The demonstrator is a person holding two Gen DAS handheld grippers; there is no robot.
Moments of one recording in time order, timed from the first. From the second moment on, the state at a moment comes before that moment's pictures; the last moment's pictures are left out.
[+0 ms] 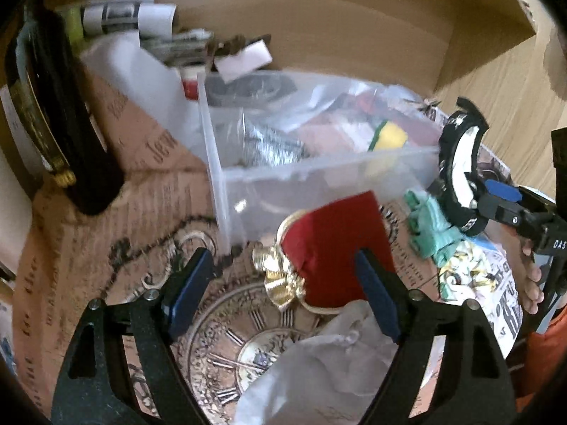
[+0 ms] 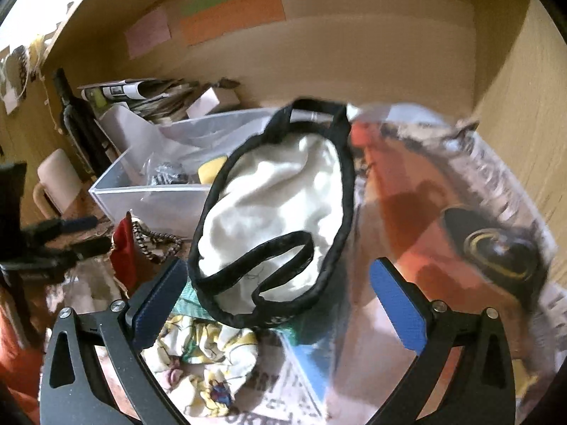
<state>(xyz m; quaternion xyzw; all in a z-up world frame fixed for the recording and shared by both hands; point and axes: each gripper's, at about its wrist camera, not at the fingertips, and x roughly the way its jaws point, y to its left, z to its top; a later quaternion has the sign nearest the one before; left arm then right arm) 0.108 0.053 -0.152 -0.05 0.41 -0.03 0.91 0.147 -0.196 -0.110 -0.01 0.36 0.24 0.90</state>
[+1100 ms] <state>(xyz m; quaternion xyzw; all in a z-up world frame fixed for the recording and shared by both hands) 0.062 0.046 -0.089 -0.05 0.31 -0.04 0.95 0.121 -0.203 -0.082 -0.01 0.29 0.25 0.93</state>
